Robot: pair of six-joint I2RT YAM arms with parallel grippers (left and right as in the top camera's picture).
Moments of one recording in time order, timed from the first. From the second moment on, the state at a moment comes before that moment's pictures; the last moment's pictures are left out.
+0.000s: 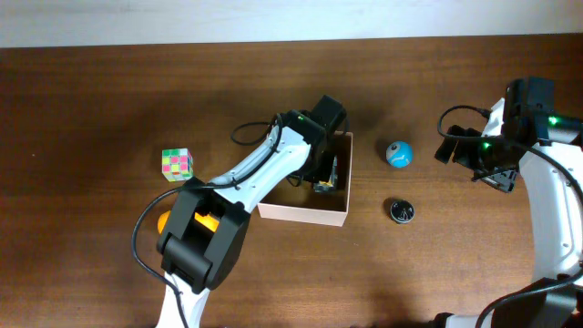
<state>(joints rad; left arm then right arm) -0.65 2.15 1.72 -0.96 0.03 -0.35 -0.24 1.56 1.41 -1.18 -0.15 0.24</state>
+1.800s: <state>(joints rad) 0.01 2.17 1.78 -1.19 -0.11 -0.10 -0.24 1.56 1.41 -1.18 -0.13 0.24</state>
